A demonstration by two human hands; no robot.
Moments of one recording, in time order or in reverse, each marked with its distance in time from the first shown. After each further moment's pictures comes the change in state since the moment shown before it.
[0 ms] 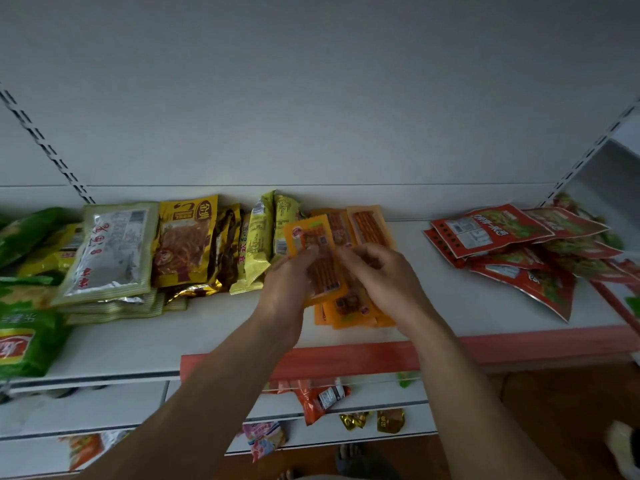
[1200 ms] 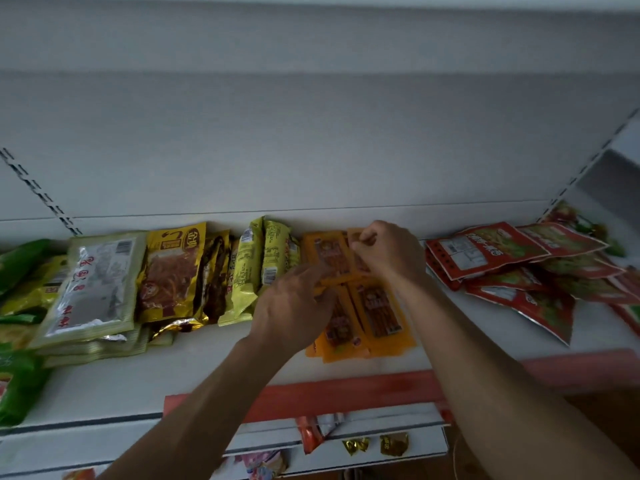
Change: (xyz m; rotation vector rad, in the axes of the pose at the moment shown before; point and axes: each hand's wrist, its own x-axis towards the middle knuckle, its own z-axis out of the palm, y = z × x) left_hand 0.025 0.005 0.004 1.359 -0.048 0.610; right_hand 0.098 0.002 -0.030 -0.668 0.257 -0.053
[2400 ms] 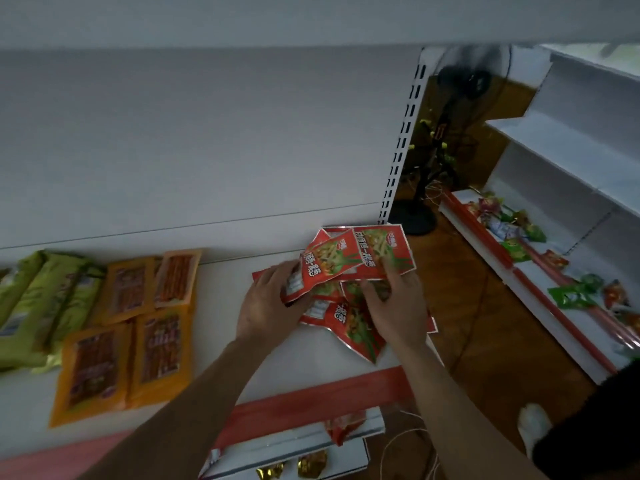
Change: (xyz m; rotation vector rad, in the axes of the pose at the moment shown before) left_hand 0.105 0.158 0.237 -0.120 0.079 -0.011; right_hand -0.027 0.327 -0.089 0.174 0.160 0.226
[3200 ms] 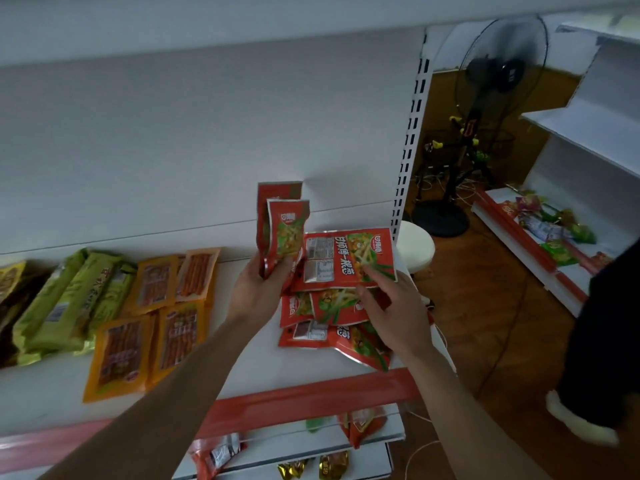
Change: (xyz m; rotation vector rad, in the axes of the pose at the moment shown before) left_hand 0.005 0.018 -0.036 -0.445 0.035 -0.341; right_hand -0.010 -0.001 -0.005 0.236 -0.113 -0.245
